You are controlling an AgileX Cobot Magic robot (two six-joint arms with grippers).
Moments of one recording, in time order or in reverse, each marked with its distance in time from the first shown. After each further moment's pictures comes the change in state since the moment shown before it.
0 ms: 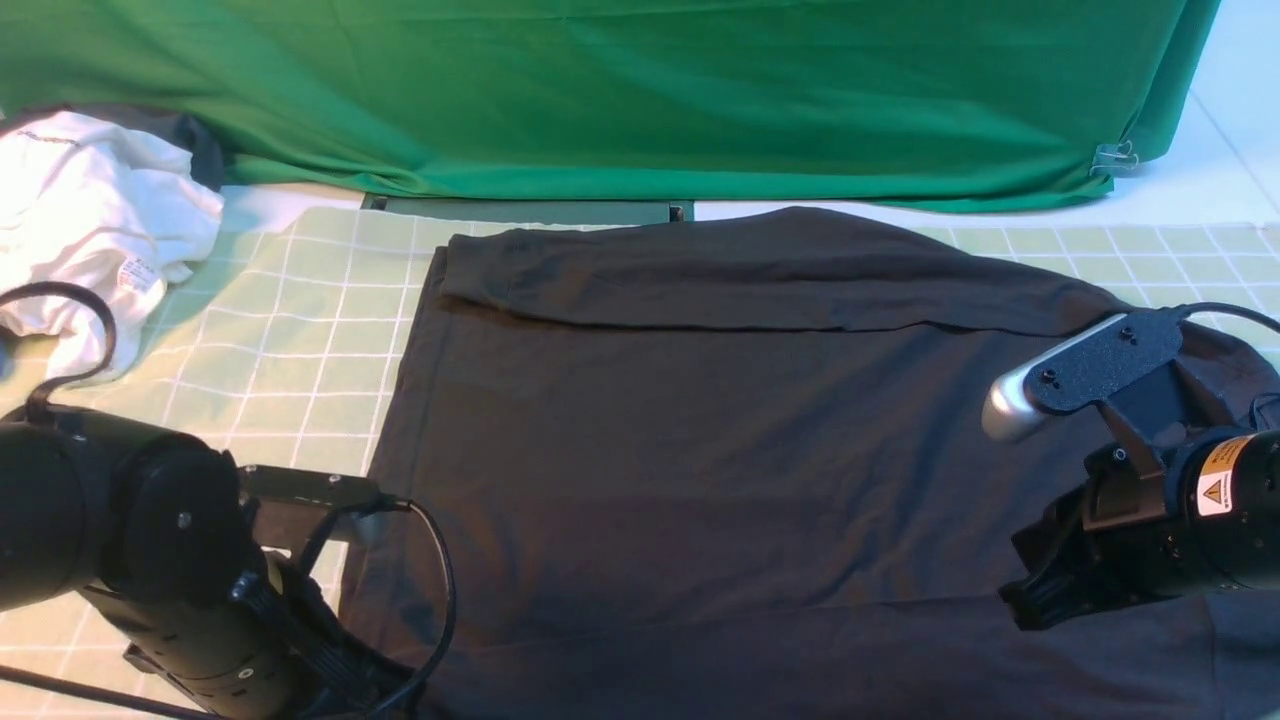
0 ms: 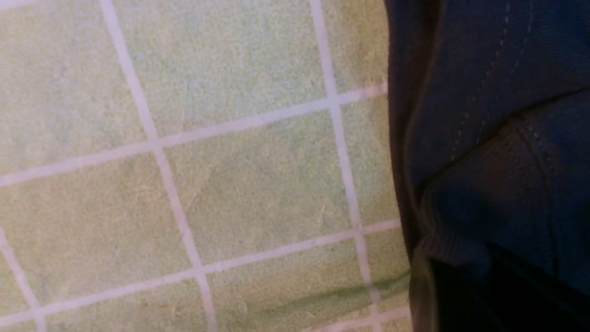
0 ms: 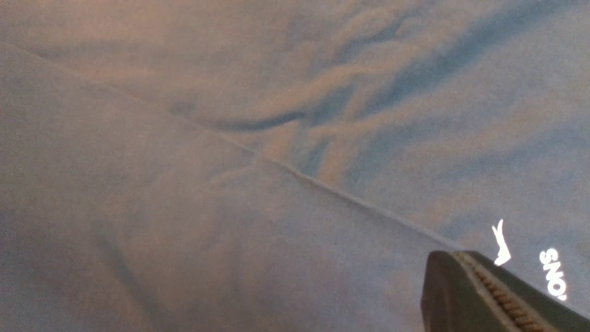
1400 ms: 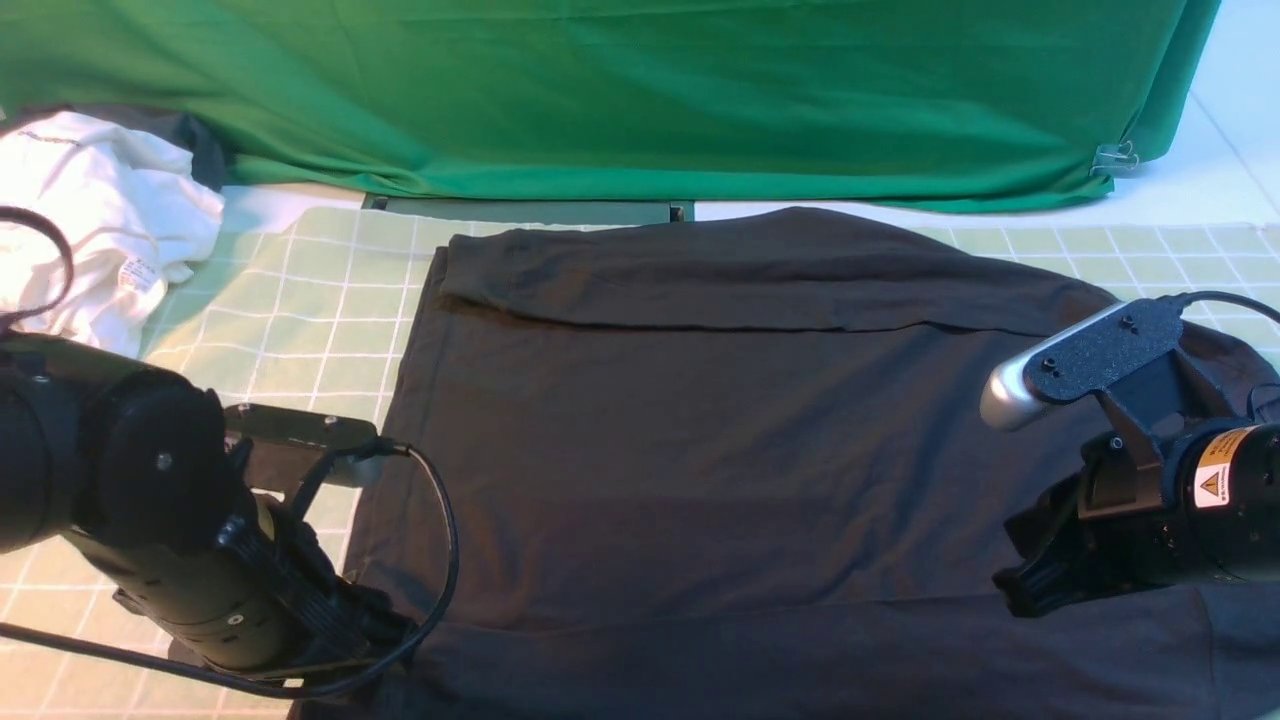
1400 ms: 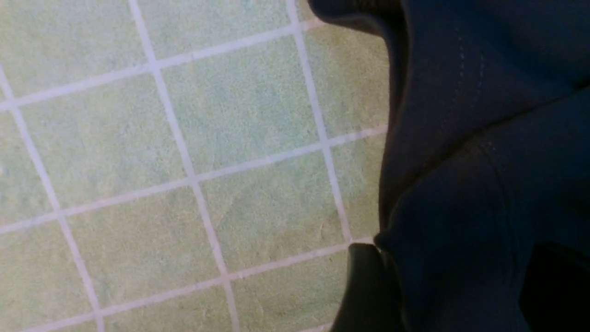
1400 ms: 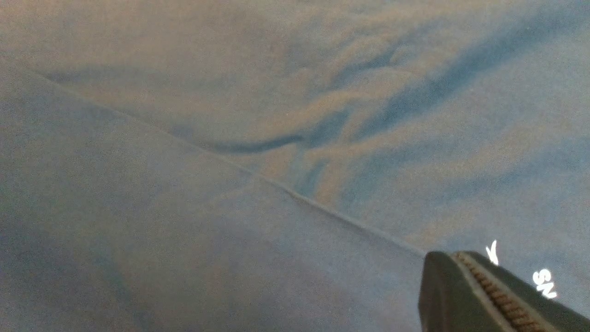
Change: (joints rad) right arm 0.000 0.000 0.000 0.000 -0.037 0.000; left arm 0.000 -0.020 -0.085 0.056 0.084 -0.026
